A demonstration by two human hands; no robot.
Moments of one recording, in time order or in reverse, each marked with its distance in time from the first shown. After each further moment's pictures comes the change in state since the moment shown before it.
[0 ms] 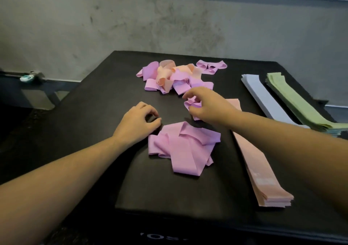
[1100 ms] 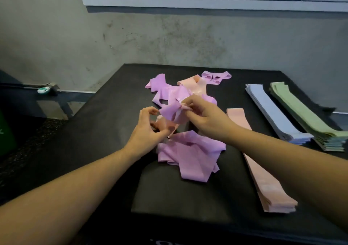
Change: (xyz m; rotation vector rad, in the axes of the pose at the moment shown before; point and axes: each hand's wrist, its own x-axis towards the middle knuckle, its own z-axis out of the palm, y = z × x) left_hand -0.028 0.018 -0.008 -0.478 0.089 -0.082; right_hand -0.021 -0.043 0.002 0.370 0.075 -0.117
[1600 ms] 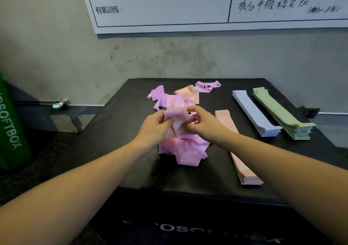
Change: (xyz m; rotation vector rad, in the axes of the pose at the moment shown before) left_hand -0.052 0.096 -0.005 -0.083 -0.006 0.112; right_hand -0.058 -0.033 -0.011 0.168 0.056 0.204
